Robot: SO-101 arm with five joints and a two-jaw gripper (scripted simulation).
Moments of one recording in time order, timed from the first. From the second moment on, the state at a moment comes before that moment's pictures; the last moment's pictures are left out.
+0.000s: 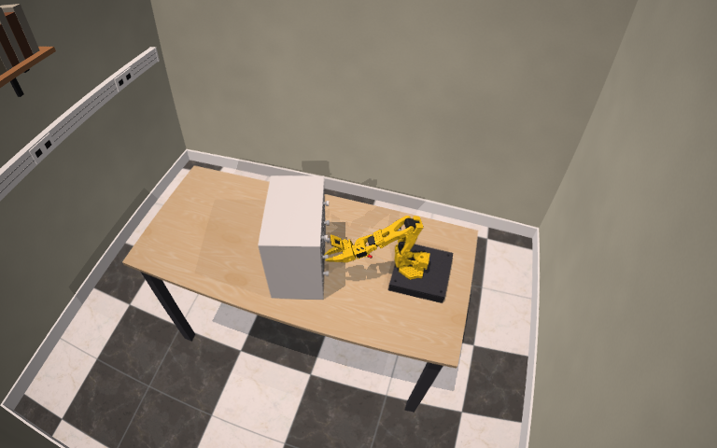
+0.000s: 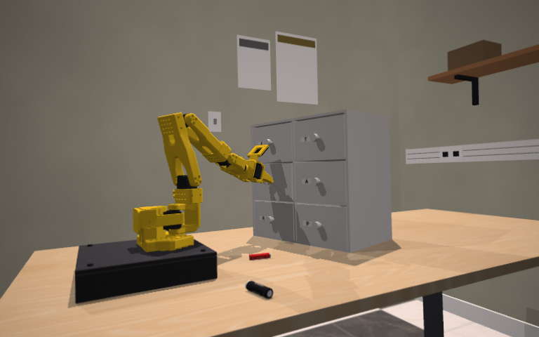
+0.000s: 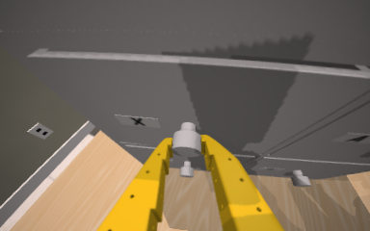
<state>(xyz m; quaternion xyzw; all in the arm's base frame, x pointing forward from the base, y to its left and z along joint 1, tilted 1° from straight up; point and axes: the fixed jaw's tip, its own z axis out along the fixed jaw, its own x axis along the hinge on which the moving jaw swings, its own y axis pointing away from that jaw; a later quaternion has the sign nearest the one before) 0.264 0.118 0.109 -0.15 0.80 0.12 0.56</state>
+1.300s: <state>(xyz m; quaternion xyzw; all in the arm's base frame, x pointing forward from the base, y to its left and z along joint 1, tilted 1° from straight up) 0.256 0.116 0.109 -0.16 0.80 0.12 0.56</state>
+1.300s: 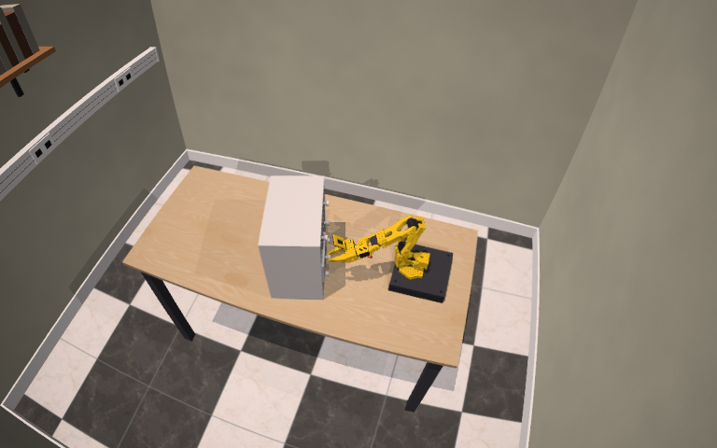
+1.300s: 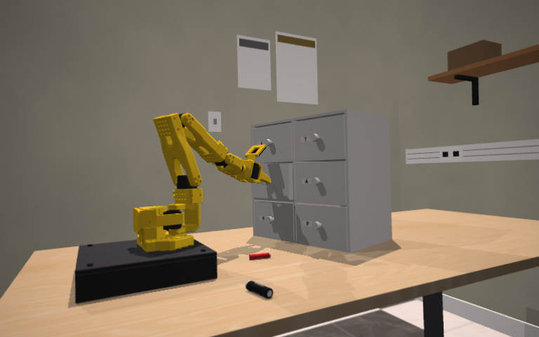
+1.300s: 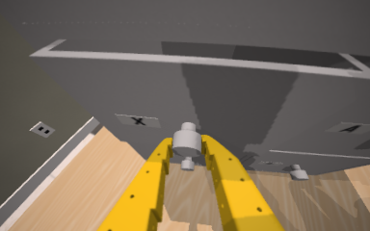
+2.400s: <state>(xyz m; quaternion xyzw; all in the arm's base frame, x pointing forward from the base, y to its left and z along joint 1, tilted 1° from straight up) 0.247 0.113 0.108 -0.16 0.80 0.12 0.57</state>
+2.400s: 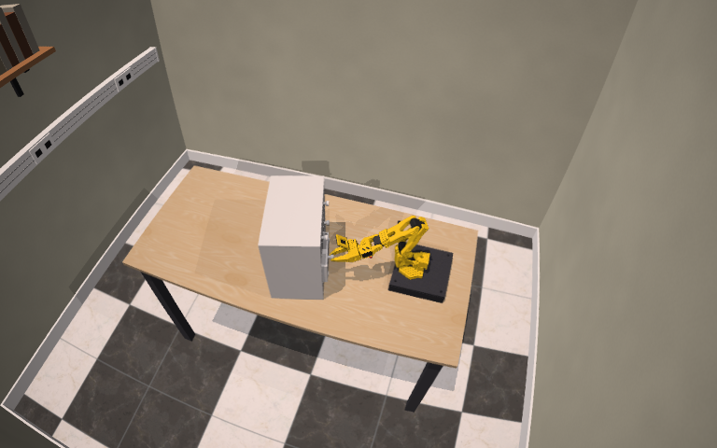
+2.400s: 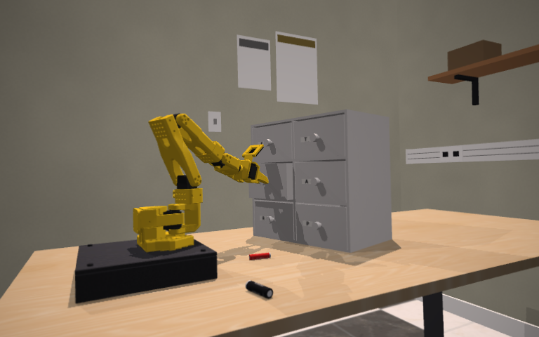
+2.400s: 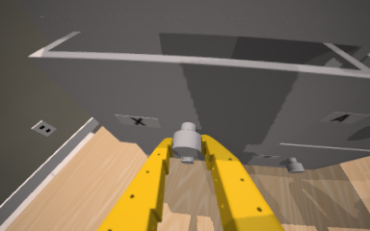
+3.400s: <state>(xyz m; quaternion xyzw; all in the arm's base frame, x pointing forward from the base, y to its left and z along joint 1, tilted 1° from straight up) 0.238 0.109 0.108 -0.16 0.80 0.12 0.56</state>
